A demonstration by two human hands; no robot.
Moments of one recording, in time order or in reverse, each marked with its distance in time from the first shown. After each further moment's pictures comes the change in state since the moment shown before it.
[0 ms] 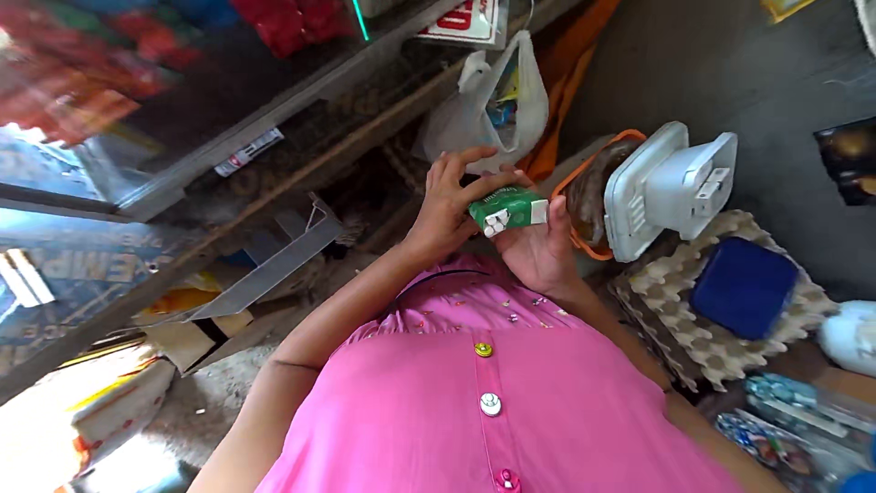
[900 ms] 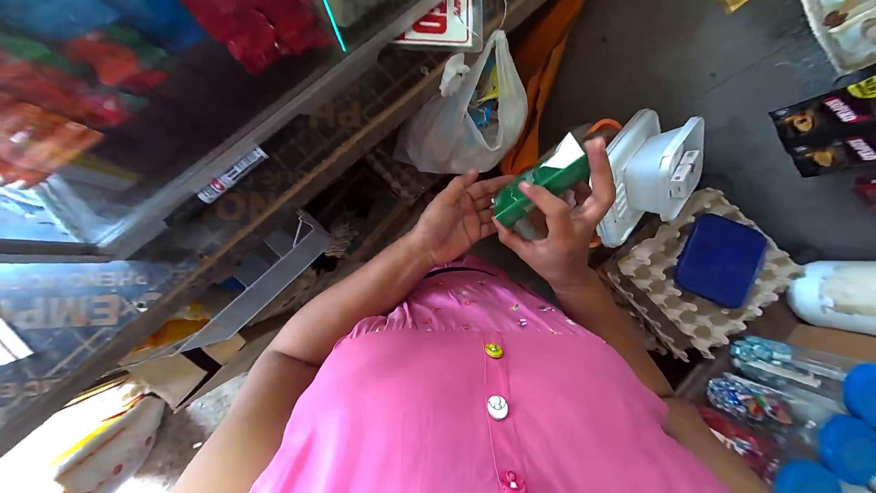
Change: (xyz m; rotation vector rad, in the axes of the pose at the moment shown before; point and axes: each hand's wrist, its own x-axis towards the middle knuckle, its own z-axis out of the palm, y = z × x) left_hand 0.017 0.006 0.001 -1.463 -0.253 -0.835; right_hand 0.007 -0.010 -0.022 -1.686 0.205 -0.990
